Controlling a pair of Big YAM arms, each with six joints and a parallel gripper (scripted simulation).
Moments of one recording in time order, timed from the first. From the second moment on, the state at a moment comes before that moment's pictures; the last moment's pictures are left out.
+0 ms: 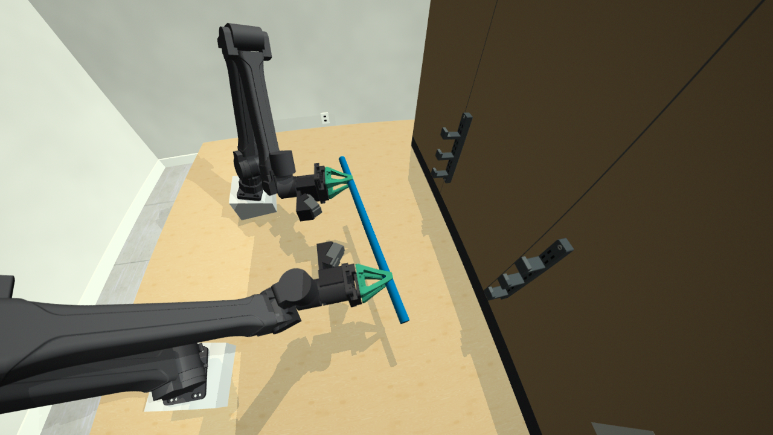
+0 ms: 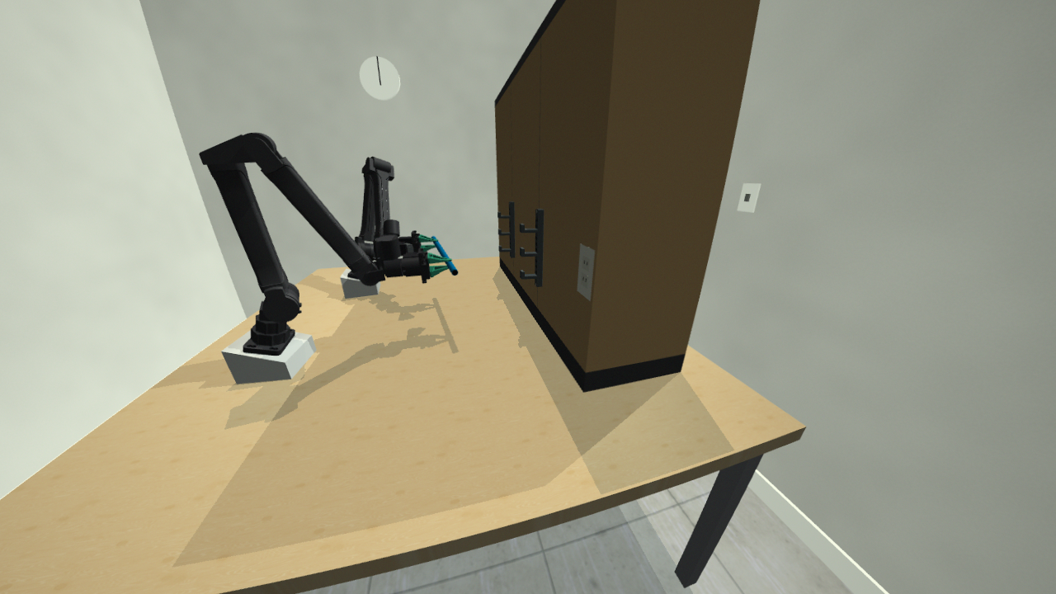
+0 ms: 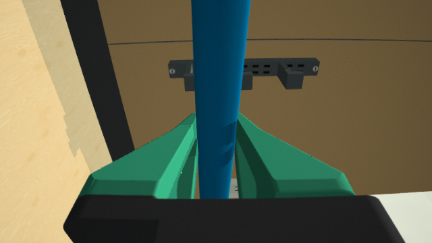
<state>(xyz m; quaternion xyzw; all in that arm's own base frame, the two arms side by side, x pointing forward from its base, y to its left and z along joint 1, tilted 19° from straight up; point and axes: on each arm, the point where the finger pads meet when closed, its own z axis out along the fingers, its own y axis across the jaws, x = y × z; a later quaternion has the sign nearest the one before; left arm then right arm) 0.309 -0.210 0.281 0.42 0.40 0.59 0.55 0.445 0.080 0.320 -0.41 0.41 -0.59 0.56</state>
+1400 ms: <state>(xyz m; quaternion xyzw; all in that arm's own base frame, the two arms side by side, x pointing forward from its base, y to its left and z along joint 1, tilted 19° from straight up) 0.337 -0.223 0.287 0.42 0.38 0.59 0.57 0.464 0.063 0.332 -0.40 0.41 -0.60 0.56</state>
